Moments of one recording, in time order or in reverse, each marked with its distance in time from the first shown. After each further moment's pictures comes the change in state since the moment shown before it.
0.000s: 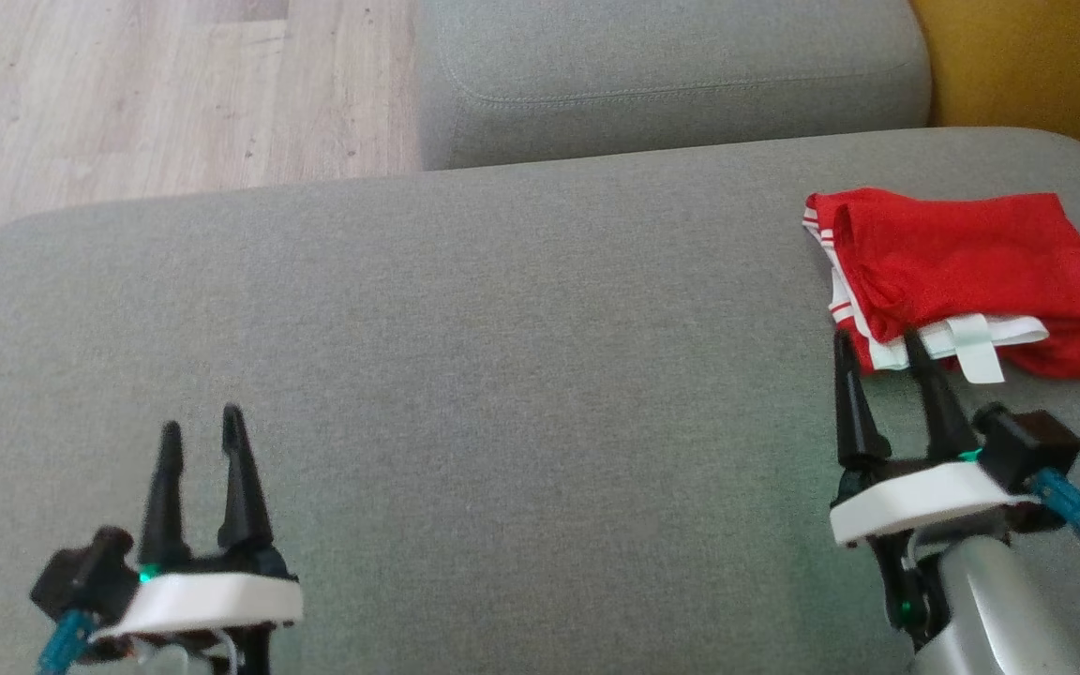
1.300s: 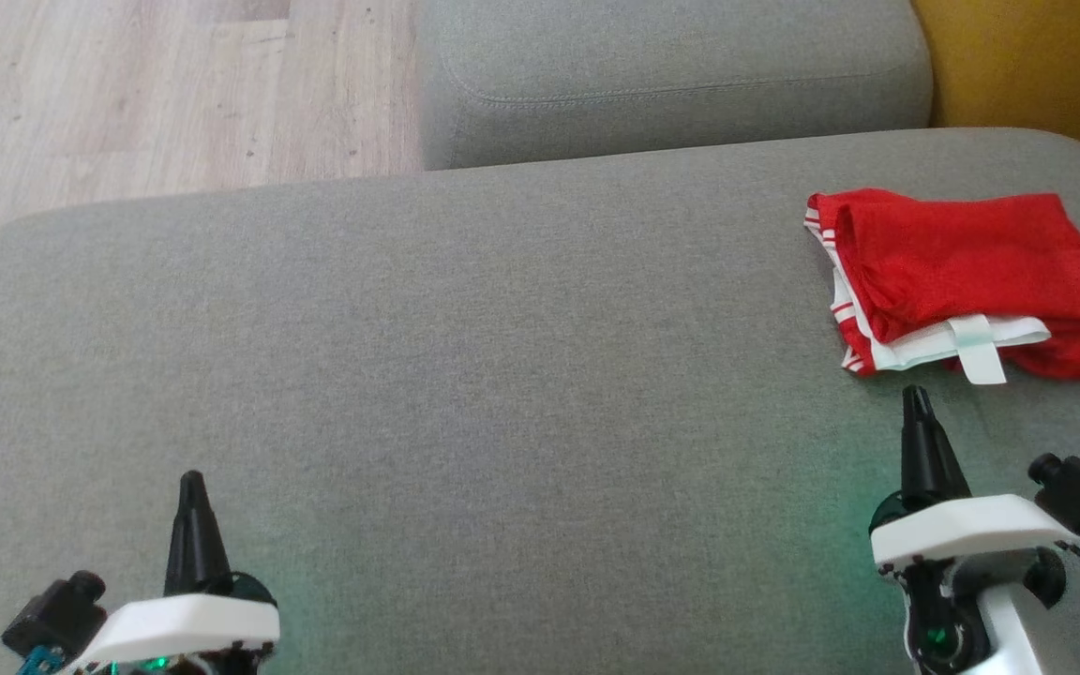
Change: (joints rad) left arm 0.040 -0.002 0.009 0.053 -0.318 0.000 0.101; right arm 0.066 0.004 -0.048 0.023 0.363 0.000 0.099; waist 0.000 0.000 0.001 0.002
